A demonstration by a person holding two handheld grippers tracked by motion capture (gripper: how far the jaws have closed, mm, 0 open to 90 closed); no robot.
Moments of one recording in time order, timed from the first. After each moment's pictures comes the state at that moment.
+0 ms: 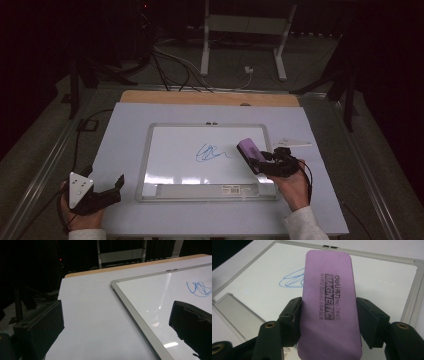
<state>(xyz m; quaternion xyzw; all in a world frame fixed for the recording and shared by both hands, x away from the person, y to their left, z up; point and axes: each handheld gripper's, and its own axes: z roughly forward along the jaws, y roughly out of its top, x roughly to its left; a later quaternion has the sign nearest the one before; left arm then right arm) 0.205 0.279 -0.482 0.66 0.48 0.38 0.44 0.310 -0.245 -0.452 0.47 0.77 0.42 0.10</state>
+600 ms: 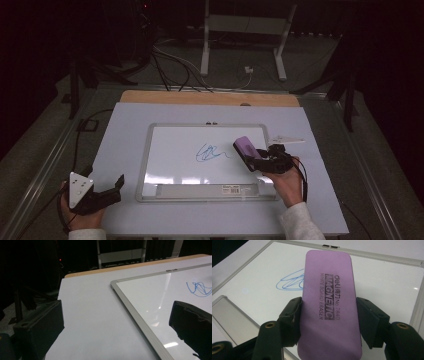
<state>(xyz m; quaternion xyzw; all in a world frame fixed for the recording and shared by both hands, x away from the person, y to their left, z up) 0.205 0.279 -0.482 0.66 0.48 0.38 0.44 0.323 -0.235 -0.458 0.47 0.77 0.42 0.10</state>
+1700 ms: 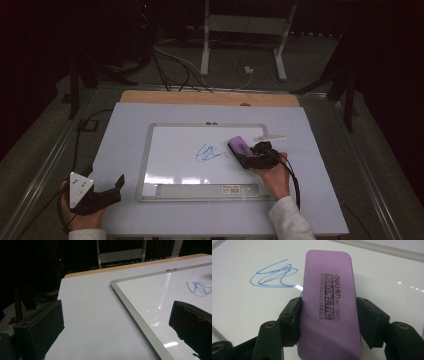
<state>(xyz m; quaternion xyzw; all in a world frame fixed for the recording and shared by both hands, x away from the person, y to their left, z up) 0.206 0.279 -0.482 0.66 0.48 0.38 0.44 0.350 -0.210 -0.486 0.47 0.79 0.36 0.13</state>
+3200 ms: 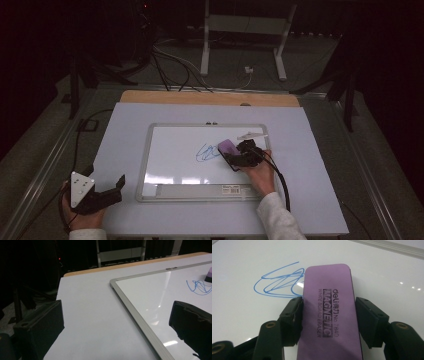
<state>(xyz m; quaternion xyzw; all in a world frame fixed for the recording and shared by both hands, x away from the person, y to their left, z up) 0.207 0.278 -0.484 0.66 0.48 0.38 0.43 0.364 -0.168 -0.499 0.46 0.80 0.35 0.12</state>
